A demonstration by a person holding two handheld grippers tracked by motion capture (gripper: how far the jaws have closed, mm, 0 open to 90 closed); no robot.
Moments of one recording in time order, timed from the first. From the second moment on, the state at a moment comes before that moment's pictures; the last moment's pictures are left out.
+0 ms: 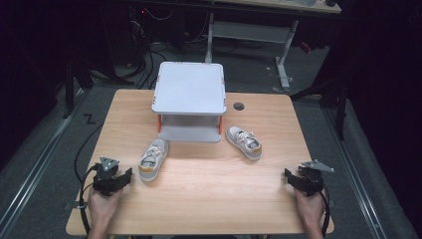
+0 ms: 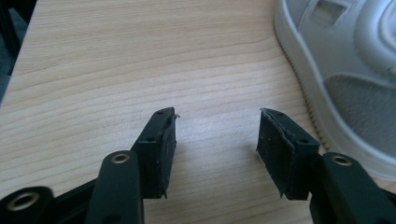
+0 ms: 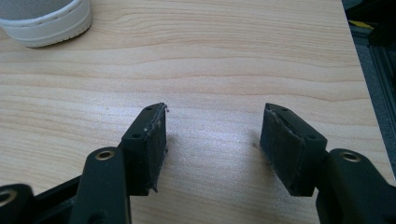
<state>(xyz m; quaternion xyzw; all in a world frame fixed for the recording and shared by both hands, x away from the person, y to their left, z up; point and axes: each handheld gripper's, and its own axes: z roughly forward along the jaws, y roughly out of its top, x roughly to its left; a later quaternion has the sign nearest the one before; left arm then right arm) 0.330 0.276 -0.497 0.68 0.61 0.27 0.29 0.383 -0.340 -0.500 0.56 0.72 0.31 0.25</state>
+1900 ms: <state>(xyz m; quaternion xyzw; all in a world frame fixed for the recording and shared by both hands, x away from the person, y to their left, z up) 0.376 0.229 -0.452 0.76 0.55 0.21 0.27 0.382 -0.342 -0.500 0.57 0.72 0.32 0.25</state>
